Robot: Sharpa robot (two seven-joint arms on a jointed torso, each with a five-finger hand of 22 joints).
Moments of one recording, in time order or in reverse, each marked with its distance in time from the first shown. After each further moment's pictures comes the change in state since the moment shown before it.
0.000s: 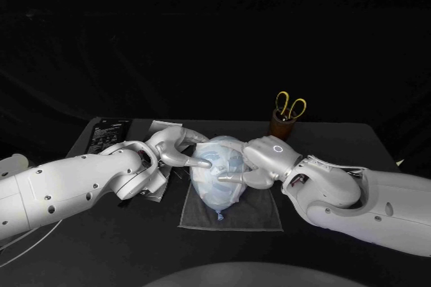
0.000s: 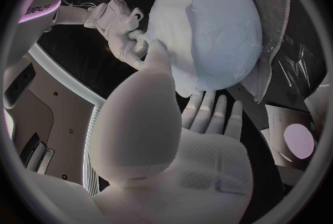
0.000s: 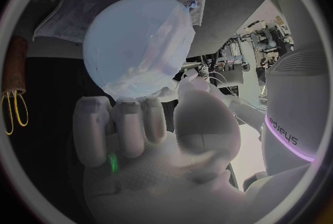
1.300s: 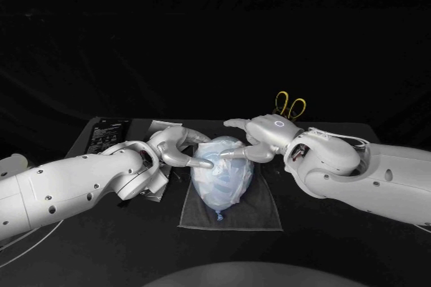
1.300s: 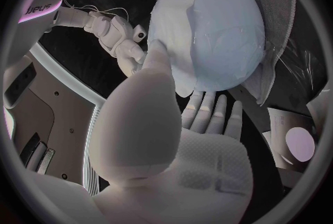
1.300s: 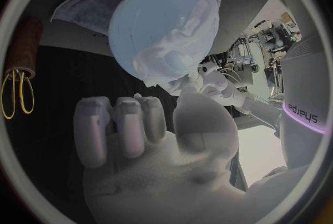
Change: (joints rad) left arm 0.000 0.005 0.000 0.008 0.001 0.000 -0.001; left_hand 0.000 0.000 0.000 0.000 0.000 -0.002 -0.001 0.003 -0.001 0.004 0.004 0.000 0.000 0.004 0.004 0.000 0.000 0.000 0.000 0.000 0.000 -0.001; right arm 0.111 0.028 0.013 -0.072 0.124 0.110 -0.001; right_hand -0.049 0.070 -0.222 0.000 0.000 0.014 0.011 0.000 0.010 -0.004 -0.004 0.013 0.000 0.004 -0.004 0.002 0.000 -0.016 0.001 -0.005 0.028 0.000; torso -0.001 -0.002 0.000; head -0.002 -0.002
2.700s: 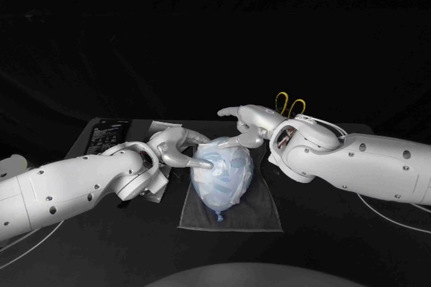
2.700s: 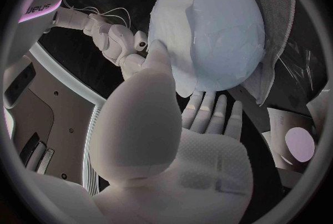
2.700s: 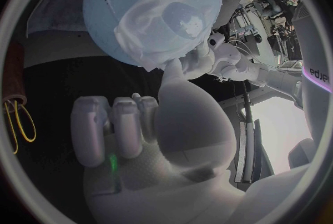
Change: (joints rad) left arm 0.000 0.005 0.000 -0.008 0.002 0.001 0.000; left_hand 0.004 0.004 0.003 -0.003 0.000 0.000 0.000 -0.001 0.000 0.000 0.000 0.000 0.000 0.000 0.000 0.000 0.000 0.000 0.000 0.000 0.000 -0.001; right arm 0.036 0.128 0.007 -0.139 0.316 -0.040 0.036; right_hand 0.551 -0.079 0.044 -0.009 0.005 0.036 0.046 -0.014 -0.015 -0.003 0.040 -0.010 -0.004 -0.005 0.038 0.000 -0.001 0.000 0.002 0.035 -0.041 0.000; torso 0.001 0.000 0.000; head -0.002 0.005
